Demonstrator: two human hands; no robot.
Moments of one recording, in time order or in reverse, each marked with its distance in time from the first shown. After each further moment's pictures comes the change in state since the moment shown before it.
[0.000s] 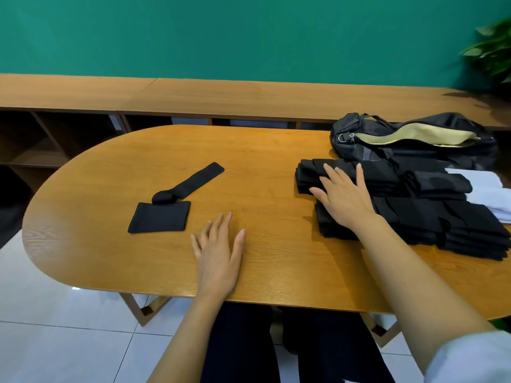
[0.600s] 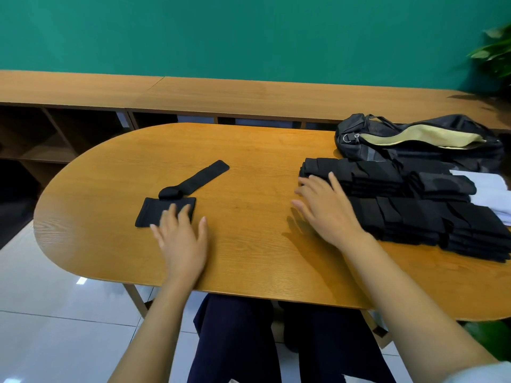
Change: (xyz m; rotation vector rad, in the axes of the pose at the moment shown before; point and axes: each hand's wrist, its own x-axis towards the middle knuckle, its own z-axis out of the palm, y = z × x) left_hand 0.024 -0.042 -0.036 0.162 0.244 -0.163; right_hand -0.028 -0.046 -0.012 0.212 0.135 -0.201
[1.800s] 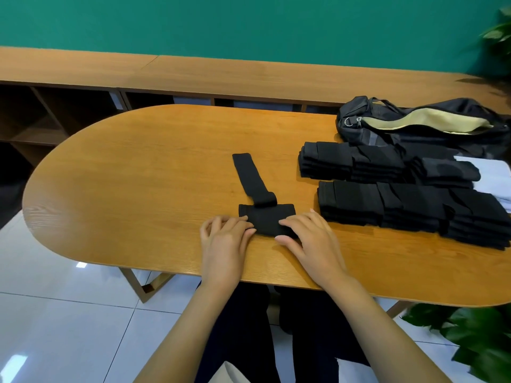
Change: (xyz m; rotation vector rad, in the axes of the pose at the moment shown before) left_hand -0.061 0.046 0.026 -0.026 -0.058 0.424; right_hand -0.073 -0.038 0.047 0.296 0.167 -0.011
